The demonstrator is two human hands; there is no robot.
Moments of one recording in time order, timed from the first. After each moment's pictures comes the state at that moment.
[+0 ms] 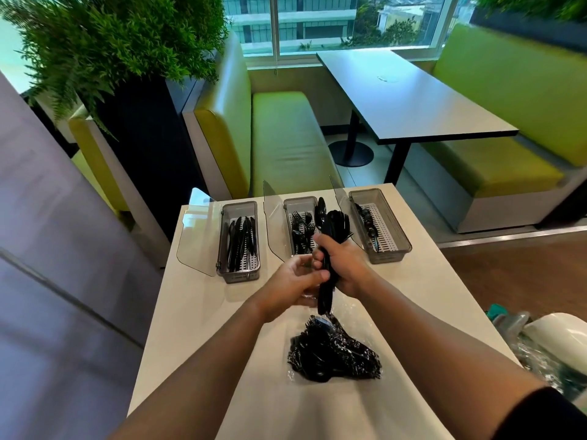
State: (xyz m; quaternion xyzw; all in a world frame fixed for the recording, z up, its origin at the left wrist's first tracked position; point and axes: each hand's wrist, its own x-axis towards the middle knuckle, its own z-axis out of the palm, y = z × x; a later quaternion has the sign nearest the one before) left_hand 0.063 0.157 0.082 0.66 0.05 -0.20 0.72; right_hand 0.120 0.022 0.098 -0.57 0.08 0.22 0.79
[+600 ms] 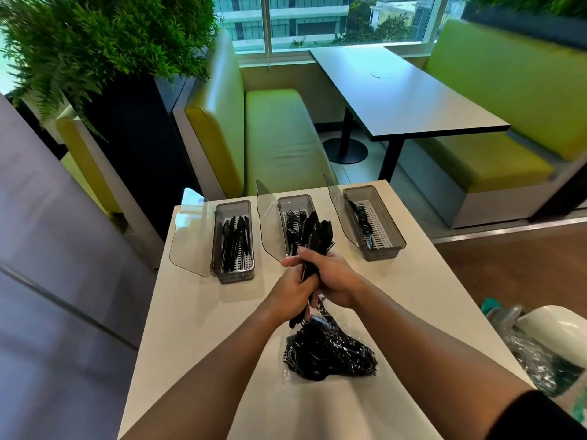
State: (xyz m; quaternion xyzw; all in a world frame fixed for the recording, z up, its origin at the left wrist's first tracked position) left_hand 0.062 0.136 0.068 0.78 -0.01 -0.13 0.61; right_hand 0.108 0.020 0.079 -0.61 0.02 0.31 0.73
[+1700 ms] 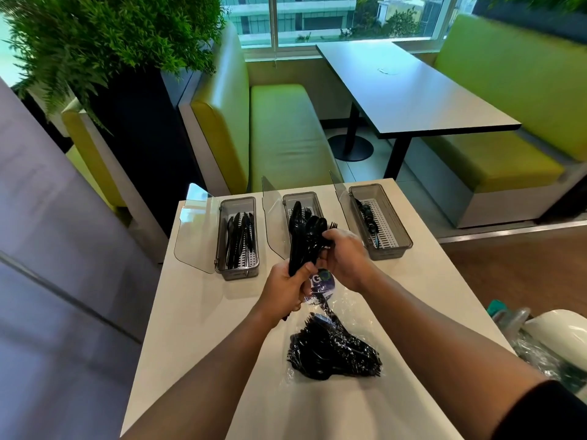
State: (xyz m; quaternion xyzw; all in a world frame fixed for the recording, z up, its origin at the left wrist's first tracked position) left_hand 0.062 0.152 0.055 0.69 0.08 -0.08 0.71; right_hand 0.130 0.022 0.099 -0.56 0.10 0.20 0.80
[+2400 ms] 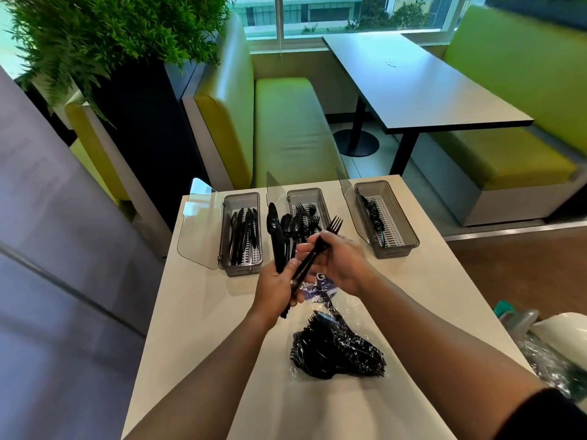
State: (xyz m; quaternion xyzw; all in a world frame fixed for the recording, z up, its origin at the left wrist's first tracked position) left_hand 0.059 0.162 0.046 0.68 0.13 0.00 0.72; right_hand 0.130 0.026 0.080 -0.56 0.08 0.25 0.79
